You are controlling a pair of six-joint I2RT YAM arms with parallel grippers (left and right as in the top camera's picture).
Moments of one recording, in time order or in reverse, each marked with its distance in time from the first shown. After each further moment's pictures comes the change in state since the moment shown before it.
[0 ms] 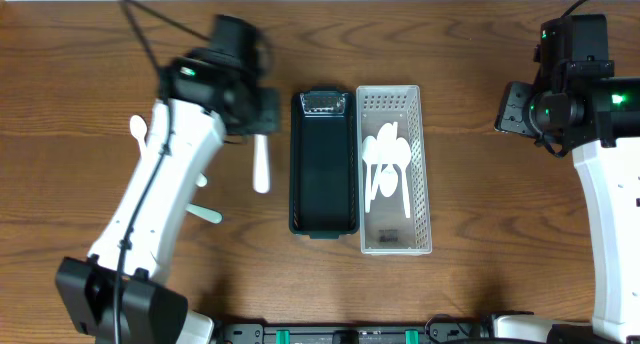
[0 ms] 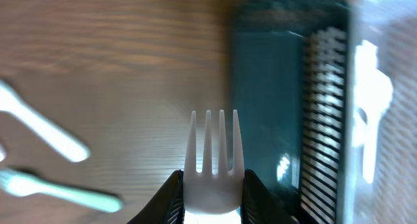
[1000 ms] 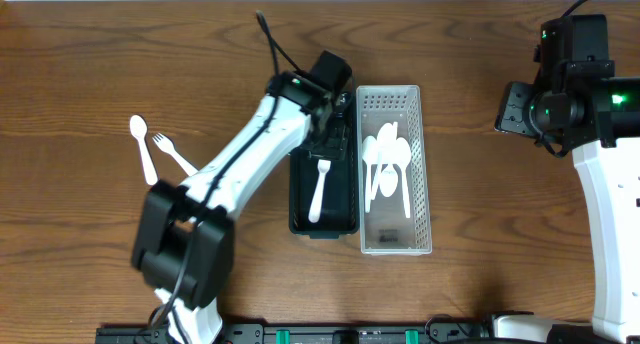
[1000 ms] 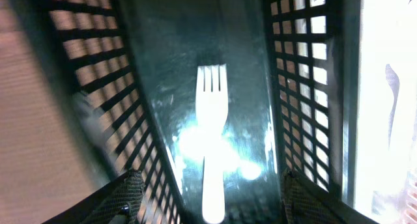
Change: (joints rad) left arm -0.197 0.250 -0.027 0.084 -0.002 -0.051; right arm 0.000 0.000 0.000 -0.001 0.000 0.000
